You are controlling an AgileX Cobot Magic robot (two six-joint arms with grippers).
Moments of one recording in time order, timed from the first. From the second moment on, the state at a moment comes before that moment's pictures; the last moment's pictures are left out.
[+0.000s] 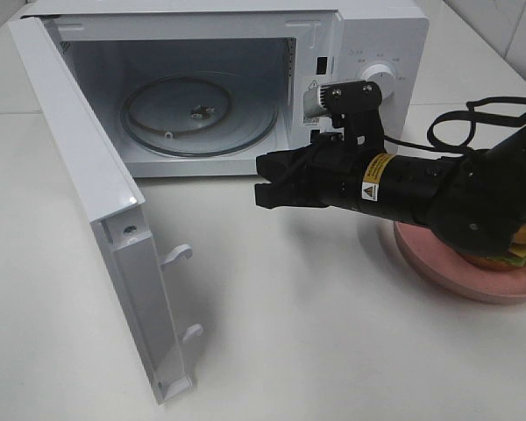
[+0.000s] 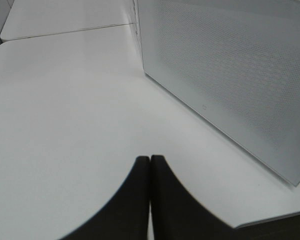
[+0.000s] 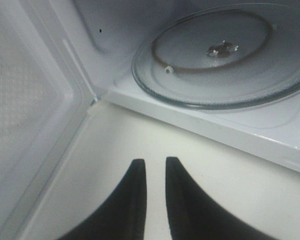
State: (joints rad) left arm -0.02 0.00 -0.51 -0.16 1.06 0.22; right arm 0.51 1.89 -0.73 -0.48 -0.82 0.39
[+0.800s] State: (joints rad) left arm -0.02 0.00 -0.51 -0.16 1.06 0.22; right arm 0.51 1.66 -0.74 -0.46 0.13 0.31
